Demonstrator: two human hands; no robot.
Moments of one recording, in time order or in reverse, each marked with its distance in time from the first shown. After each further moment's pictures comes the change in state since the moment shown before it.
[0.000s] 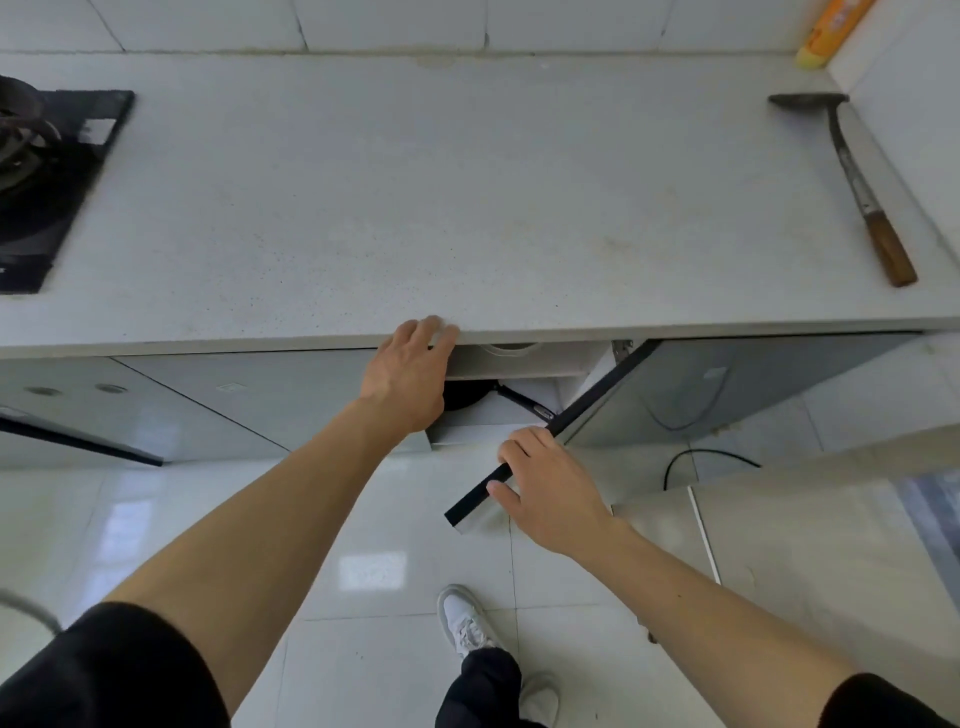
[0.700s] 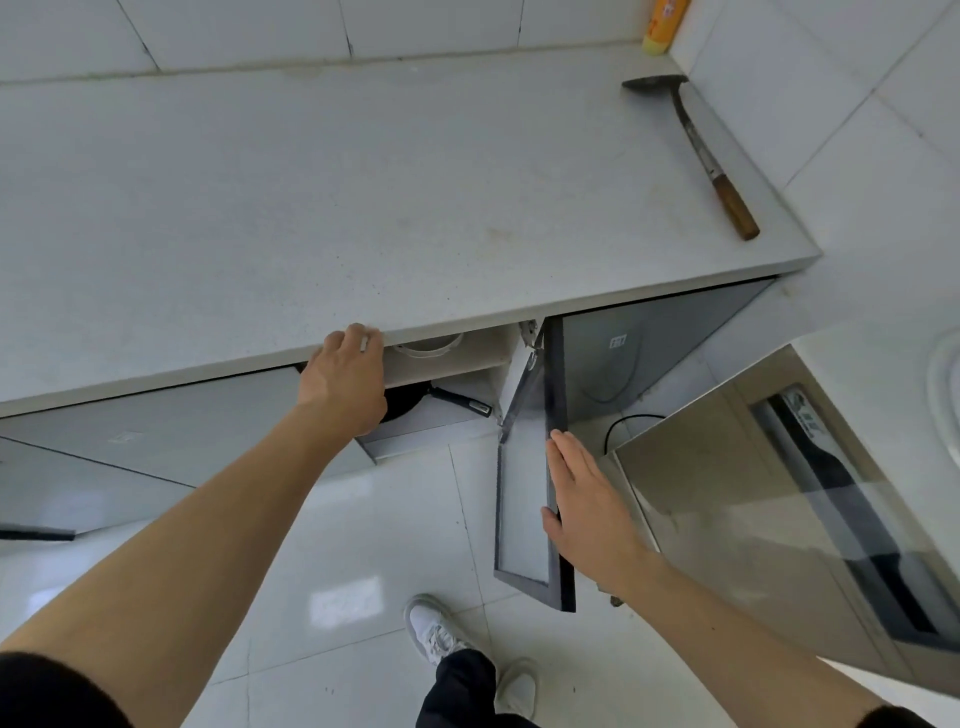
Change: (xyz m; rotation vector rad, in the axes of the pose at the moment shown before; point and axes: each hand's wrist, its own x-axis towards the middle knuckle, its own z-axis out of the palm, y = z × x) left_hand 0.017 0.046 0.002 0.082 -0.018 -0.032; right_hand -0.111 0.075 -0.010 -0.068 -0.035 0.389
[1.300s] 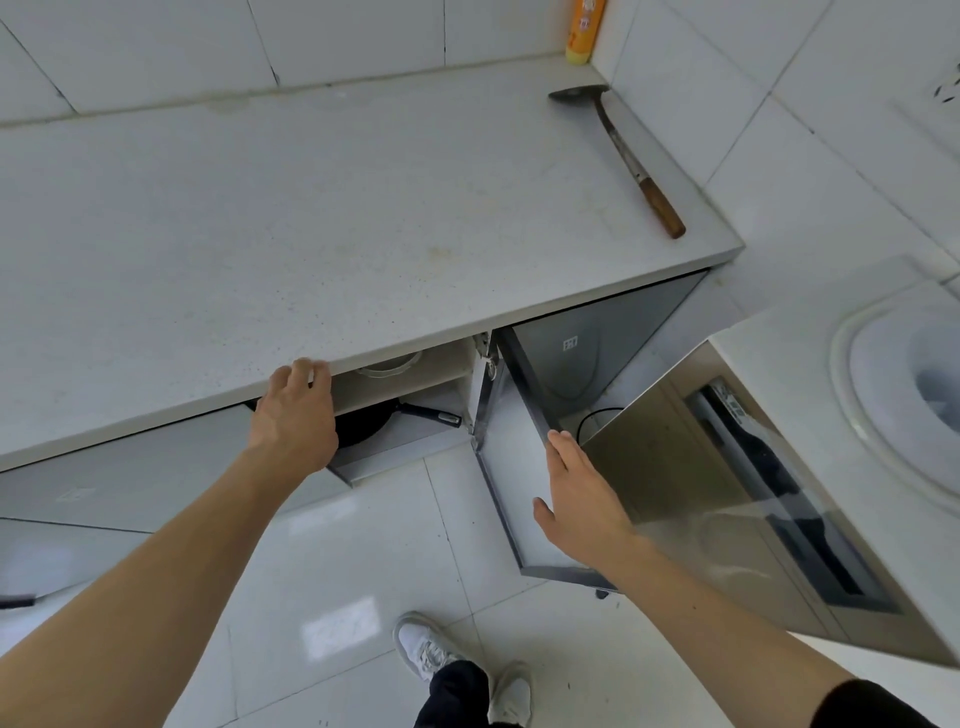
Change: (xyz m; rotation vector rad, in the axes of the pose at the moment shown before) left_hand 0.002 0.005 0.003 -0.020 -0.032 -0.044; right_hand 0.001 0.034 -0.021 -0.160 -0.092 0.109
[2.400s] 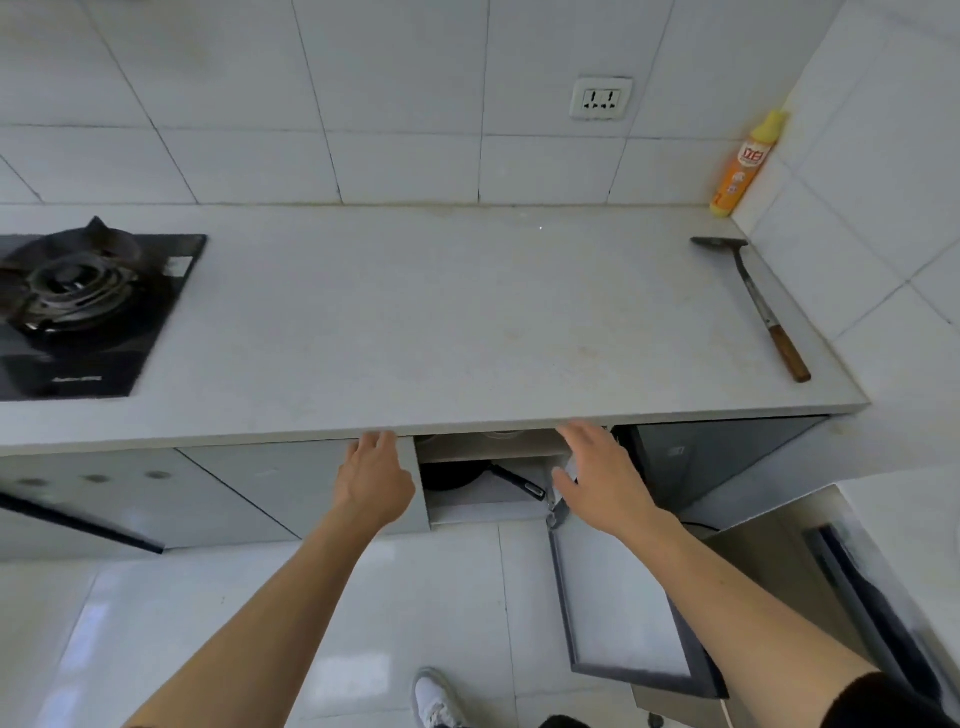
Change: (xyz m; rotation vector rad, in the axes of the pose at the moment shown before) left_hand -0.089 -0.098 -0.056 -0.469 0.003 -0.300; right_hand 0.048 -0.134 -0.150 0.267 0.210 -0.259
